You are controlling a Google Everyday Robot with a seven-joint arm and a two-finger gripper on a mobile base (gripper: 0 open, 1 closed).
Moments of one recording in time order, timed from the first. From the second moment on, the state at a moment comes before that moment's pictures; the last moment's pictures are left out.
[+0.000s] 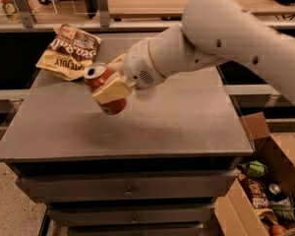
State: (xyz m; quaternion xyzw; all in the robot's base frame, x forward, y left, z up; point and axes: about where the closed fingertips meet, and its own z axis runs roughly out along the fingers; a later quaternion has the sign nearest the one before) arm 0.522 0.094 0.917 -0.60 0.64 0.28 0.39
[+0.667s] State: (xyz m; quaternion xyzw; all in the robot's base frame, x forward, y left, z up) arm 0.529 0.021 0.932 -0.65 0.68 0.12 0.31
